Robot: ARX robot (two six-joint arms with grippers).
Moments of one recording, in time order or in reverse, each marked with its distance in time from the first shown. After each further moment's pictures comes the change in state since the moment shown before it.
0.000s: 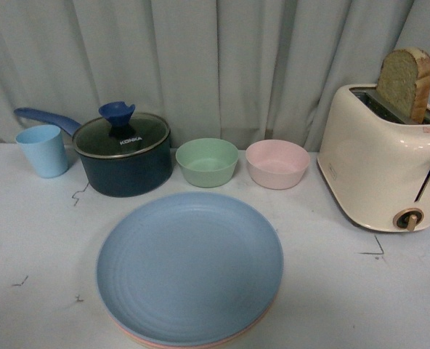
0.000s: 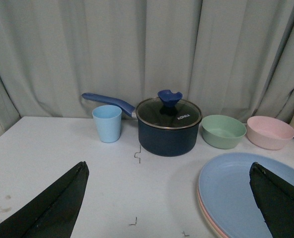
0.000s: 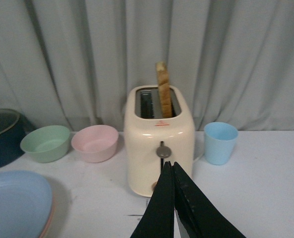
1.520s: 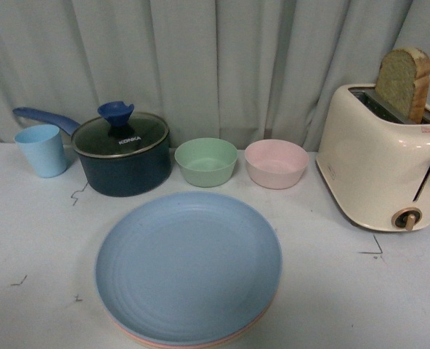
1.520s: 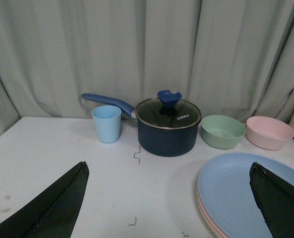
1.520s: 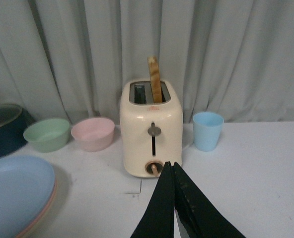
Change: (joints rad) left arm 0.000 0.000 0.000 0.000 0.000 0.000; right arm -0.053 -0.729 -0.084 -0.610 -0.036 0.000
